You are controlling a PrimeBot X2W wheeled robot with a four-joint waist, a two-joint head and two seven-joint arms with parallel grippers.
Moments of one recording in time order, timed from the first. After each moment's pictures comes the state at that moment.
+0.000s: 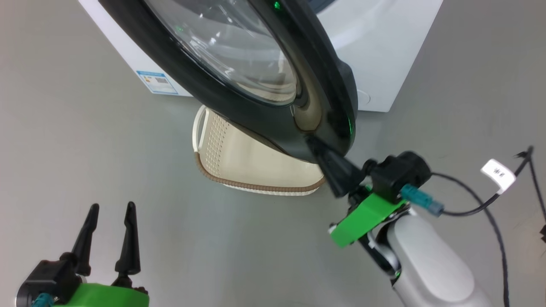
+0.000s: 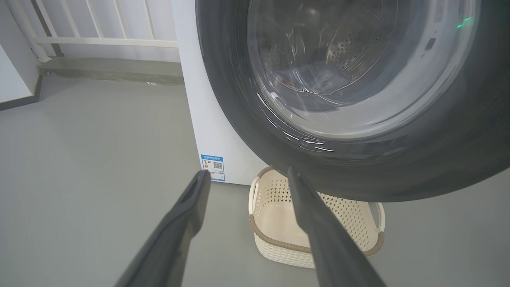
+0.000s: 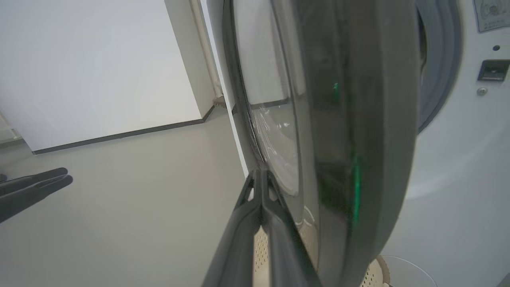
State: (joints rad) left arm -0.05 0.04 0.06 0.07 -0.22 -0.13 -0.26; right arm -0.50 -0.09 0.44 0.30 0.26 0.13 -0.25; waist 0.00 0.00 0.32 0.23
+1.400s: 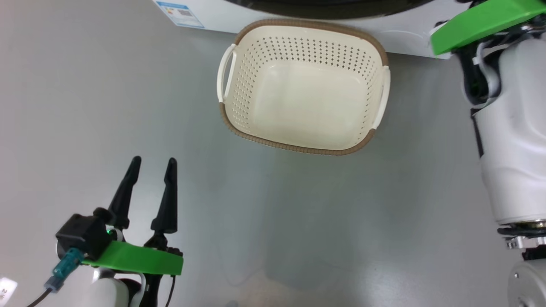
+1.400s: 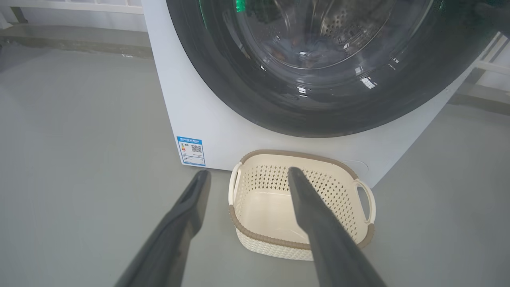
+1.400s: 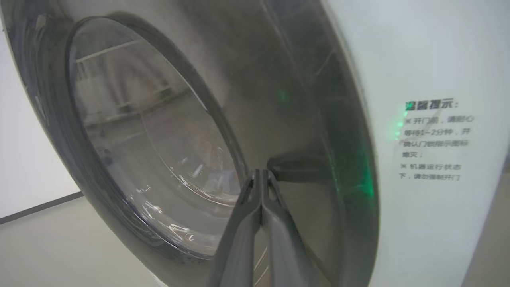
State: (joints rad) left arm -0.22 0.03 -0.09 0.09 -0.31 -0.13 -0.26; right arm -1.08 -0.13 0.00 0.63 0.18 0.13 -0.26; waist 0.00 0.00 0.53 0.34
